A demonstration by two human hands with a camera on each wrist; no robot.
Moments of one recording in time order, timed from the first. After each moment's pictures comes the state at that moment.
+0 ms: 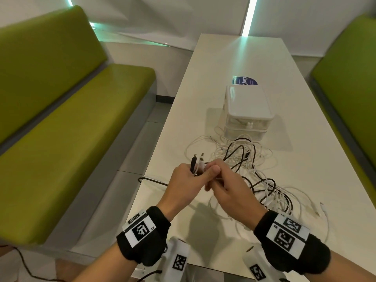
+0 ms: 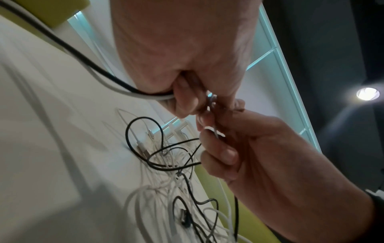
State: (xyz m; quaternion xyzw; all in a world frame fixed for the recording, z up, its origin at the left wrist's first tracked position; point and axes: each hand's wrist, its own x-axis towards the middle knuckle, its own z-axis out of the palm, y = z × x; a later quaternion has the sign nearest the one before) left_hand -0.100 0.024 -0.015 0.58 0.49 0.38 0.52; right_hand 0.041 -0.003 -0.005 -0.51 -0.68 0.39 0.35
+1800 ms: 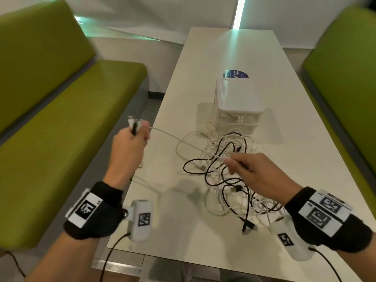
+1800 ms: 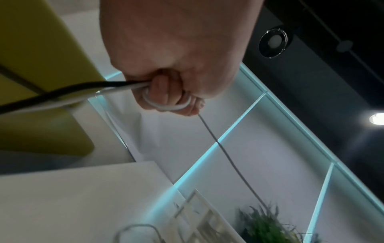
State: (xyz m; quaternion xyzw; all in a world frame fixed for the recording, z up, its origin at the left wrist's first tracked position) left_hand -0.163 0.073 0.022 0.57 0.64 0.44 0.27; right_hand 0.115 0.018 0.011 -0.54 -0.77 0.24 0.22
